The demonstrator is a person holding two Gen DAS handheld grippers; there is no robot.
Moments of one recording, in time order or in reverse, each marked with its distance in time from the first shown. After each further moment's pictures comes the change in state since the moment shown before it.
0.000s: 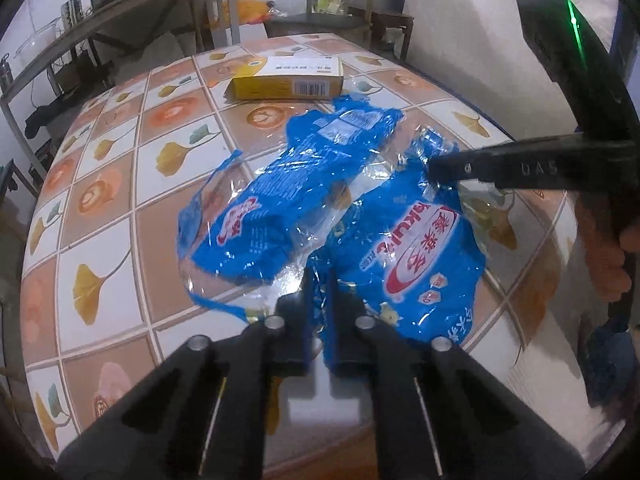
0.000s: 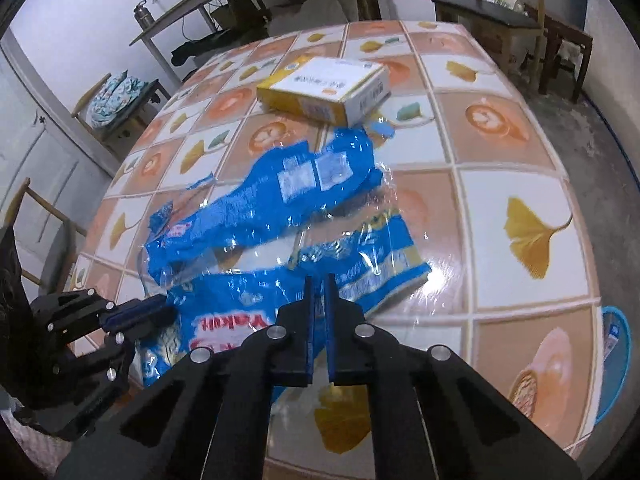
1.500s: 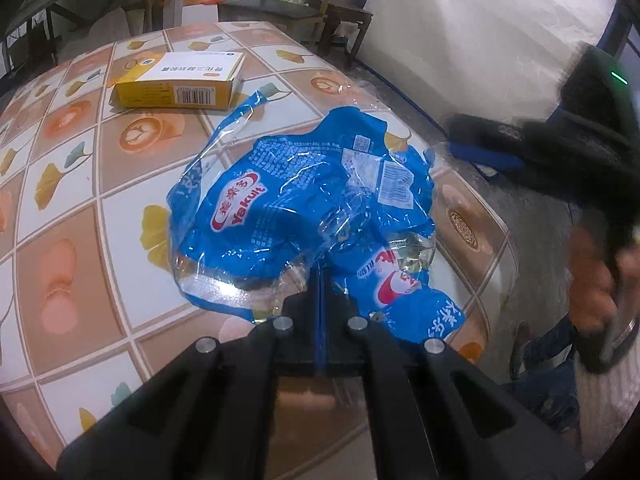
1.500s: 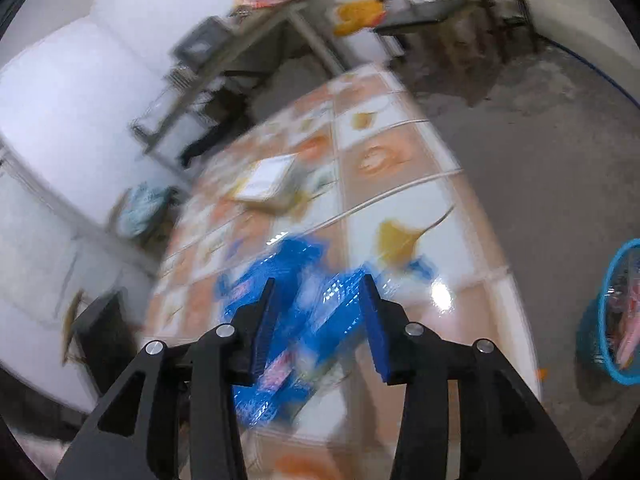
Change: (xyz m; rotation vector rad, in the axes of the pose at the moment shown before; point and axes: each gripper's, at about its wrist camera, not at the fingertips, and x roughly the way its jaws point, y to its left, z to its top) left arm 0.042 -0.059 0.049 -0.058 0.048 -0.254; right arm -0.058 -0.096 0.000 0.317 -0.222 0.157
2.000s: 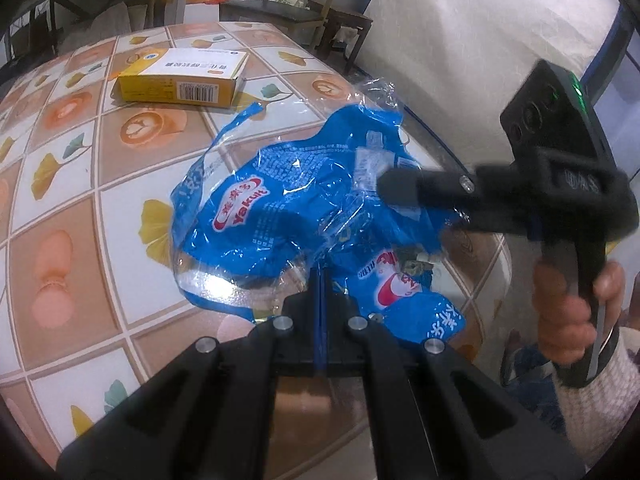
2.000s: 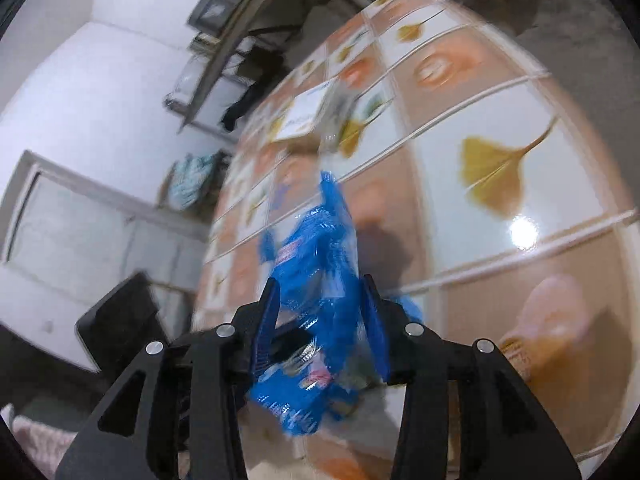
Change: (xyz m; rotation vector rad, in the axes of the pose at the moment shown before) left arm -0.001 0.007 -0.002 -0.035 -0.018 -0.040; right arm 0.048 -0.001 -0.028 0.068 0.220 0.310
